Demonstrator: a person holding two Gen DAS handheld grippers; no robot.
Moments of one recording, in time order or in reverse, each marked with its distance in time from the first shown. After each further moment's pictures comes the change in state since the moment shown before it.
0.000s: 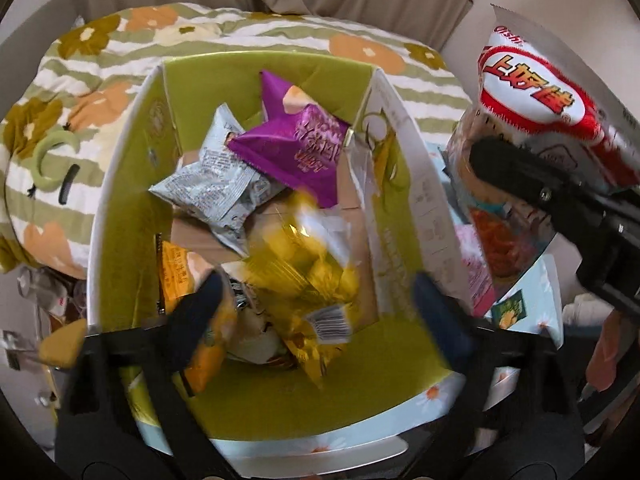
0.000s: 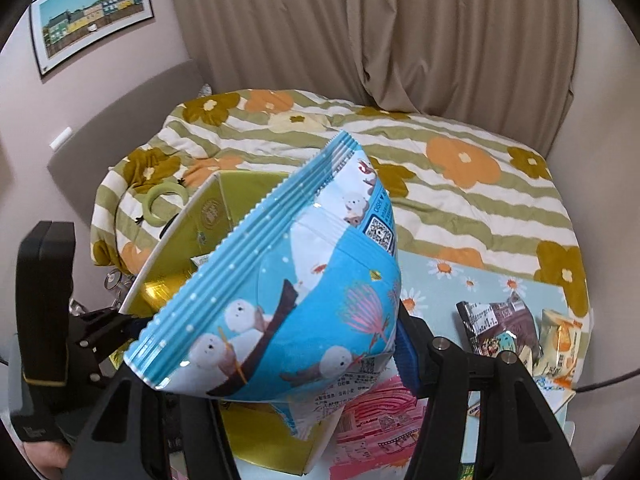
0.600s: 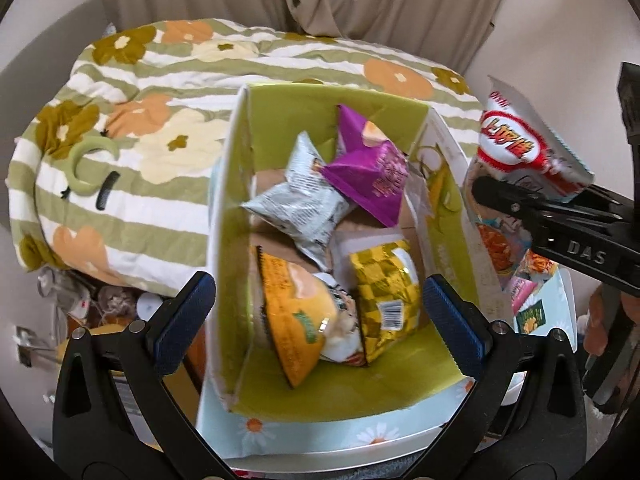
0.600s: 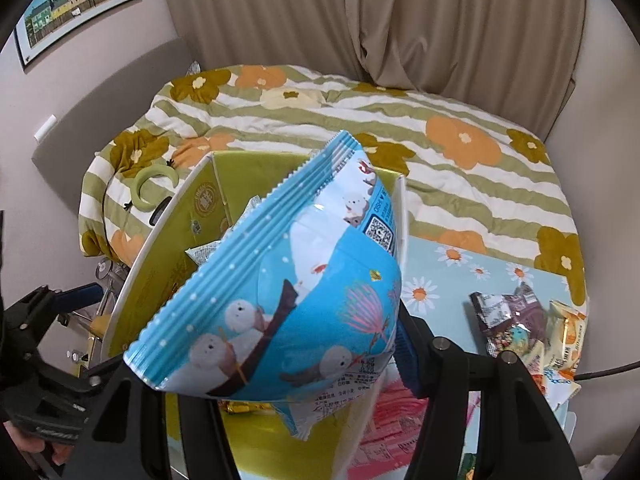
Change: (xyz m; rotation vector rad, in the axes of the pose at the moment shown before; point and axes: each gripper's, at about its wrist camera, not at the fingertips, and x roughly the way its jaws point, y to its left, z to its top) left arm -0.045 0.065 0.001 -0.039 -0.068 0.068; right arm 0.037 0.023 0.017 0.003 0.105 -0.030
